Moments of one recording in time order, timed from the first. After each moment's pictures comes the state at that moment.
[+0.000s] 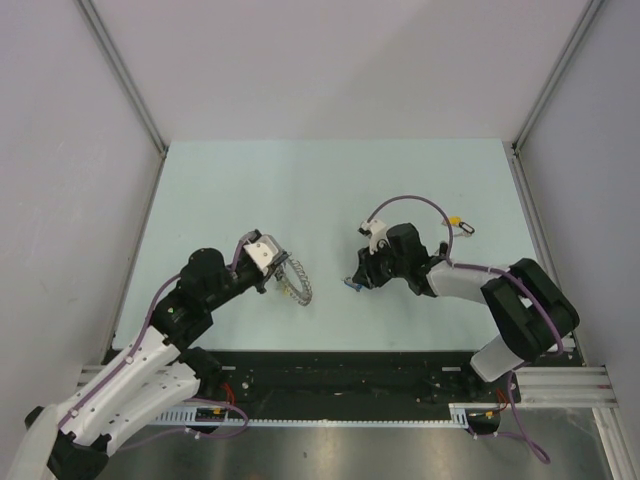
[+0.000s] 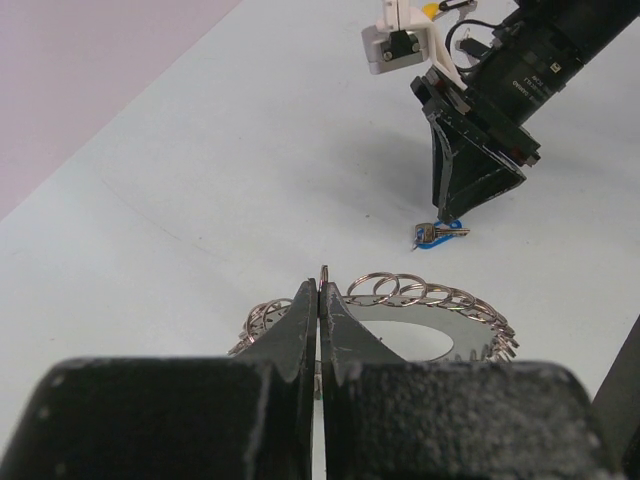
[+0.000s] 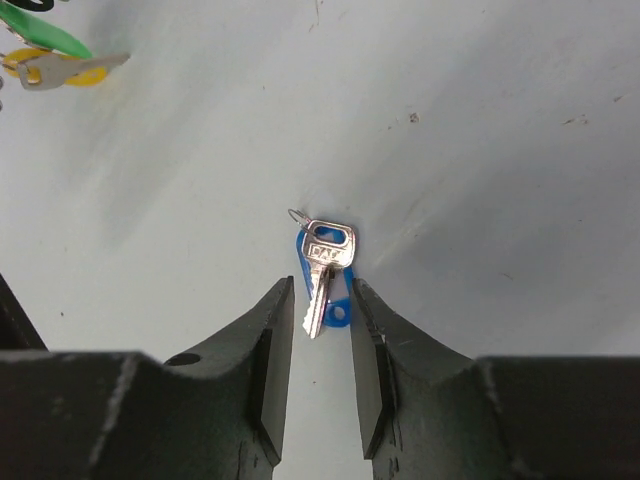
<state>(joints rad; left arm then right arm) -0.64 0.64 0.60 -0.15 0.19 0.27 0.59 1.55 0.67 0.21 -0.38 0.14</state>
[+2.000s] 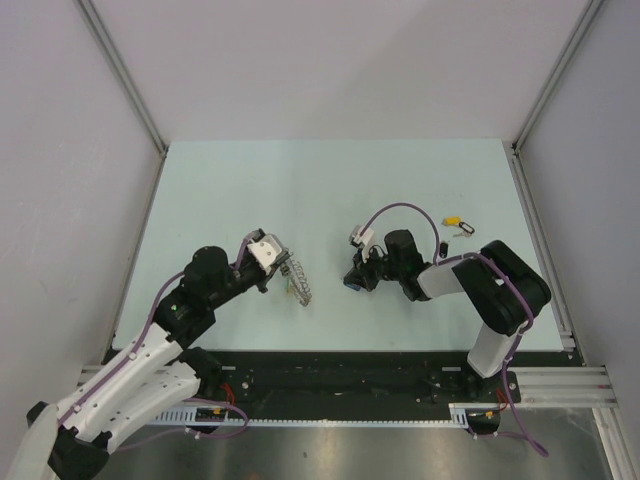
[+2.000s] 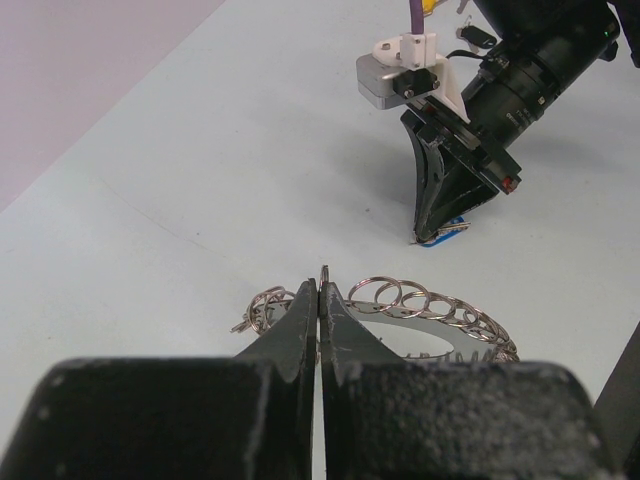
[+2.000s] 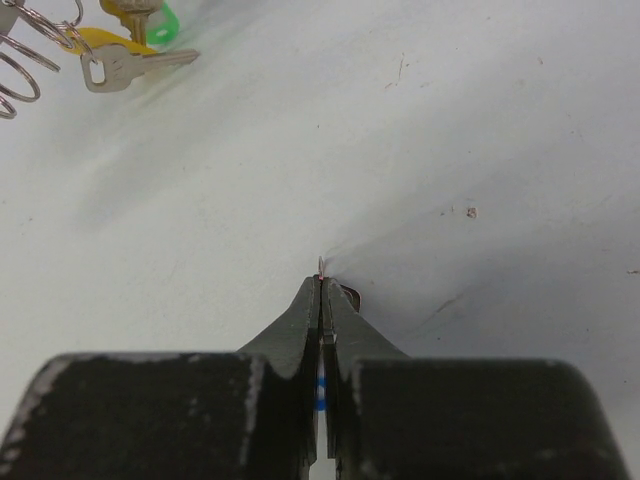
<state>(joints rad) -0.64 0.67 0.60 -0.14 0.19 0.28 0.58 1.75 0.61 0.60 -0.58 -0.08</state>
